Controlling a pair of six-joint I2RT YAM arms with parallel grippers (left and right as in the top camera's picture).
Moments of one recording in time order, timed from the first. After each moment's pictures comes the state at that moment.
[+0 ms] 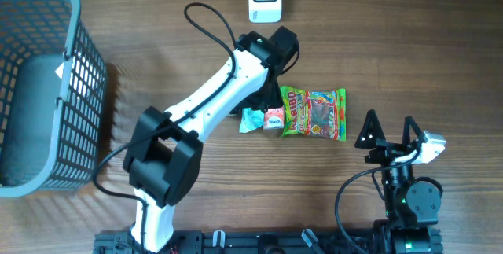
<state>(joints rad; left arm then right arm) -0.66 2.03 1.72 -1.28 -0.08 -0.81 0.04 0.02 0.01 0.01 0.06 0.39</state>
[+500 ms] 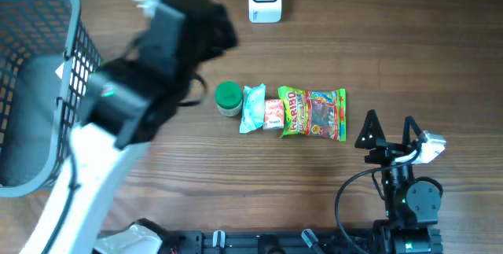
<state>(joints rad) -0.51 1.39 1.78 -1.03 -0.41 -0.69 0.04 0.02 0.01 0.01 0.06 0.39</state>
